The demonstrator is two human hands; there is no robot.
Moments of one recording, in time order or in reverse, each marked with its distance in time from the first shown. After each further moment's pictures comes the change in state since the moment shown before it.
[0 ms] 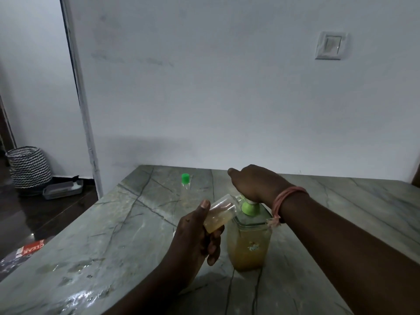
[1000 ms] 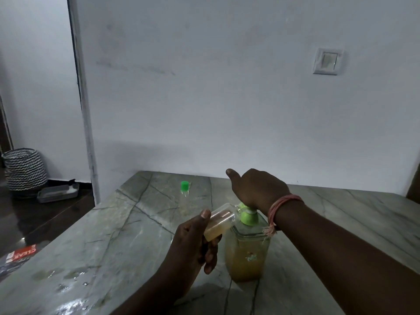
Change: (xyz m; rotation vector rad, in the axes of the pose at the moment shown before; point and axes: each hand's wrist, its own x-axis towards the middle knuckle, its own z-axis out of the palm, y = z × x) left_hand -0.001 0.001 -0.002 0.024 -0.026 0.033; right_hand 0.017 0.008 0.004 -0.110 0.231 0.088
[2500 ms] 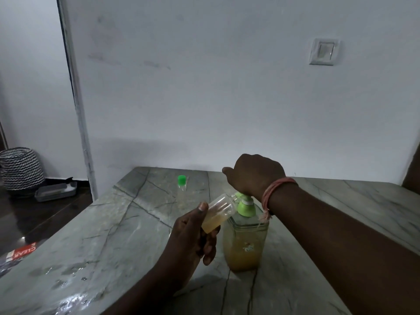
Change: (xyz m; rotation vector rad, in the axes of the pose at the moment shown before) left_hand -0.001 0.001 0.002 0.002 0.000 -0.004; right_hand 0.005 -0.002 -0.003 -0.108 0.102 -0.075
